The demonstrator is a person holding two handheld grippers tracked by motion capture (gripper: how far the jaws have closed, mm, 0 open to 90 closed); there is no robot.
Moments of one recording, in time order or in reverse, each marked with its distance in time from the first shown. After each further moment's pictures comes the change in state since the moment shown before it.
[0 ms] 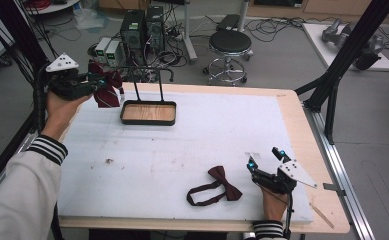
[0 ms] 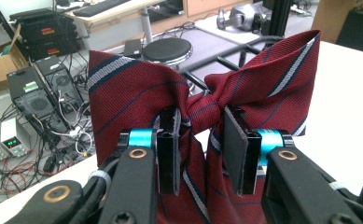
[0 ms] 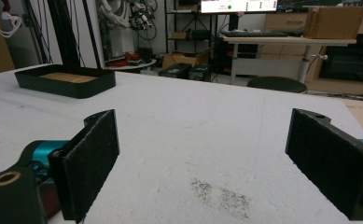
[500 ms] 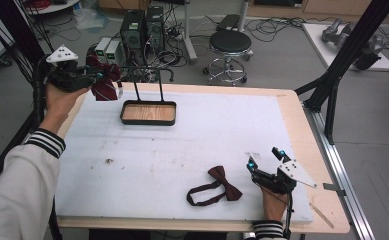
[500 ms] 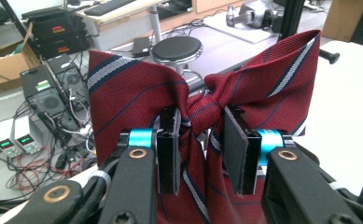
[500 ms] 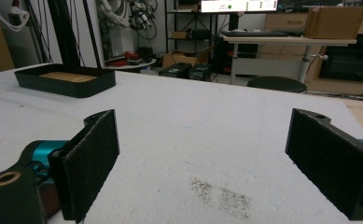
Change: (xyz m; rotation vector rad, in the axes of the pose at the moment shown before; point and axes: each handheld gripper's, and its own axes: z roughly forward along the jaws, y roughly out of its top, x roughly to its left) left arm 0.015 0.013 0.007 0.021 0.036 0.010; right arm 0.000 0.000 0.000 0.000 -0.002 -0.004
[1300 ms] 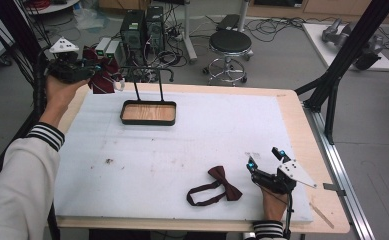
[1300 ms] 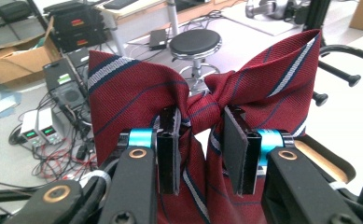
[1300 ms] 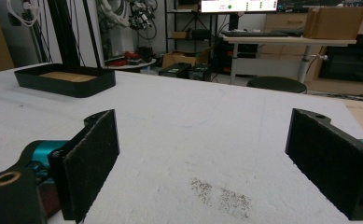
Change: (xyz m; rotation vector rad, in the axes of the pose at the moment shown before) left arm 0.014 0.012 0.011 0.038 0.077 0.006; right arm 0.001 0.000 0.000 0.004 0.000 0.001
